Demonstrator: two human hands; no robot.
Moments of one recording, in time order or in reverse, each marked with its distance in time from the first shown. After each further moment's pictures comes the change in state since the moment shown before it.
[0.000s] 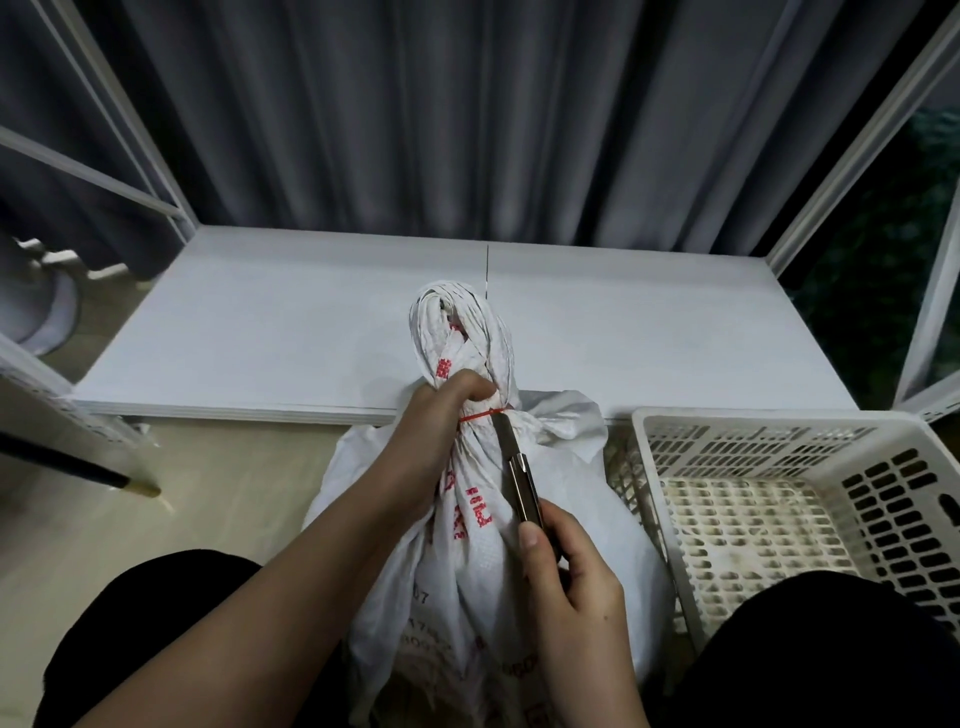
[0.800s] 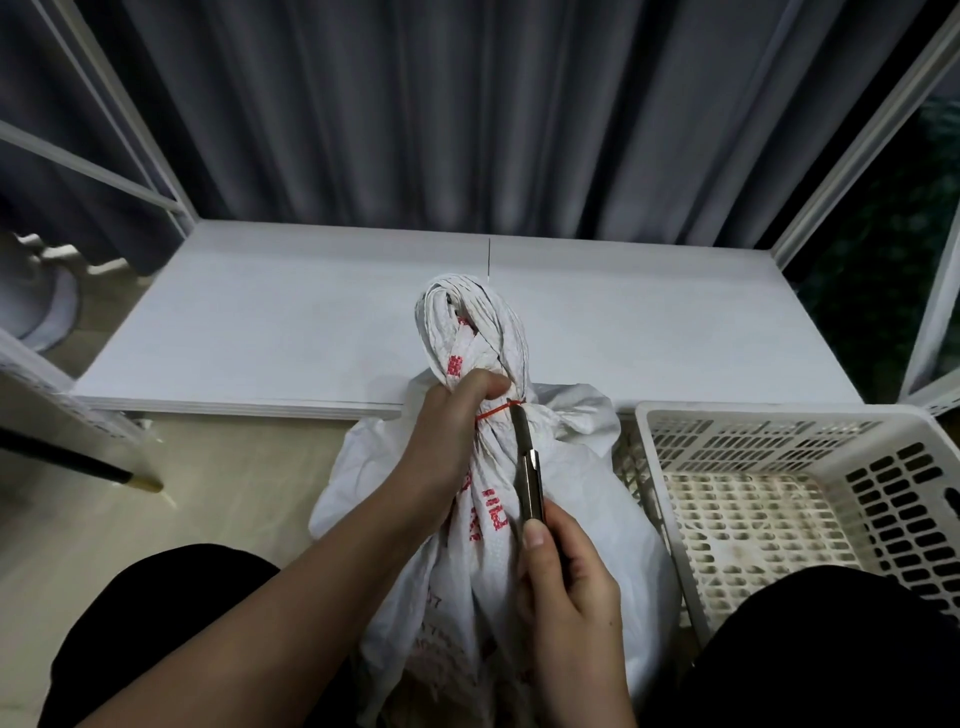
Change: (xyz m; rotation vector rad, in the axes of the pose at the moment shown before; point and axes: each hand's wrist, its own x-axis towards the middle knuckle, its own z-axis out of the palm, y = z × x) left_hand -0.015 0.002 0.015 -0.029 0.028 0.069; right_hand -0.008 -0.004 0.012 0.243 0.058 0.127
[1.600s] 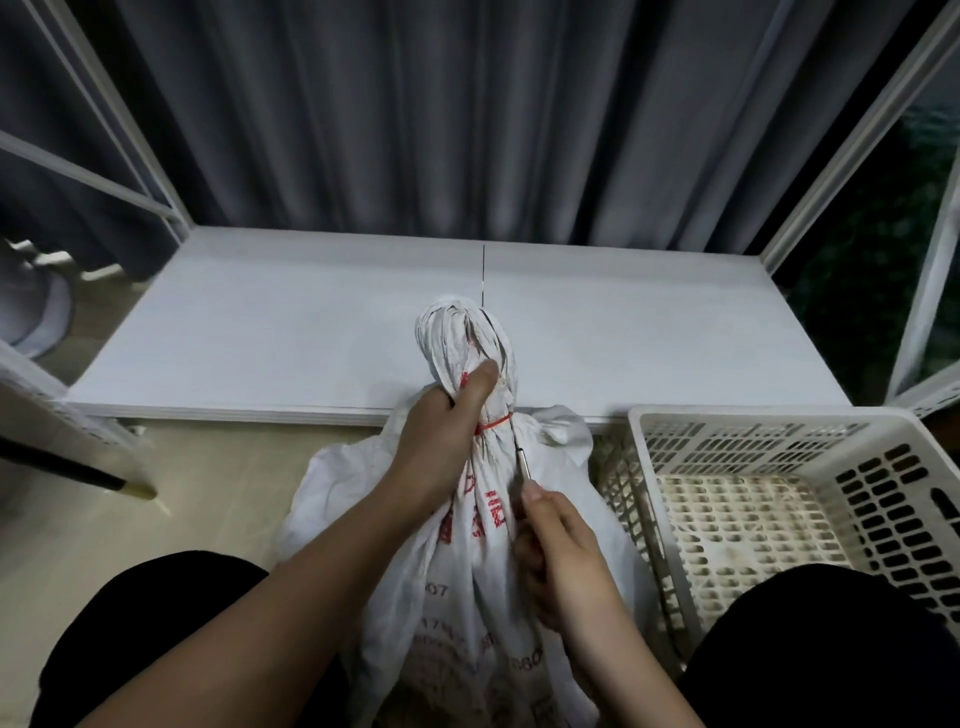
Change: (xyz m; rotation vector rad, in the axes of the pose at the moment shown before) left_hand 0.008 -0.004 -0.005 0.330 0.058 0.055; right_hand 0.036 -0.001 -0.010 -0.096 -0.170 0.177
